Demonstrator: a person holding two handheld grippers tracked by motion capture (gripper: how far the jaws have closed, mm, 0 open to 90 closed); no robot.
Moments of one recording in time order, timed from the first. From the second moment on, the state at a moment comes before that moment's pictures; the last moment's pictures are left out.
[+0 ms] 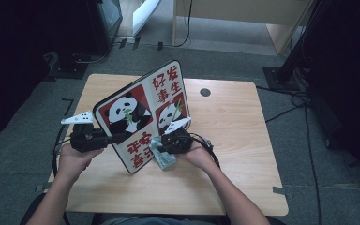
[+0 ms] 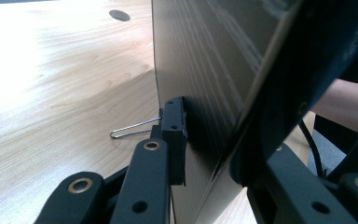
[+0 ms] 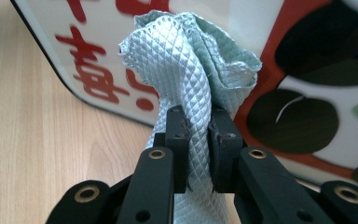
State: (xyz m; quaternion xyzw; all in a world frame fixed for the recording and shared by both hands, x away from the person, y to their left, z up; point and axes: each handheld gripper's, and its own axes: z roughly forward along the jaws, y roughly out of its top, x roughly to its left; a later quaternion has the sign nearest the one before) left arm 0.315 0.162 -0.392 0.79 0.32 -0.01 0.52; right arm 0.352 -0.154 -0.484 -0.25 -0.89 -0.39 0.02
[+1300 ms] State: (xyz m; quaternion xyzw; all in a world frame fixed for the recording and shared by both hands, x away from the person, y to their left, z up) left arm 0.308 0.170 -0.396 0.78 0.34 -0.02 0.53; right arm 0.358 -0.158 -0.380 -0.24 -0.85 -0.46 -0.02
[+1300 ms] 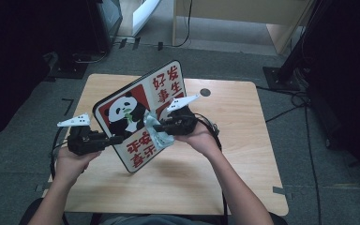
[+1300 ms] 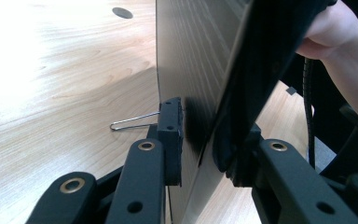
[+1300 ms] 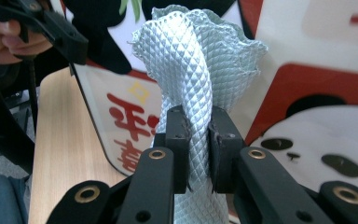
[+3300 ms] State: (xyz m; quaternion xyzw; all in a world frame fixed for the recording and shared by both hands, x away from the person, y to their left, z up) left arm 0.294 0.168 -0.388 0.79 0.36 0.02 0.51; right arm 0.378 -0.118 -0.332 -0.16 -0.85 -0.50 -0.02
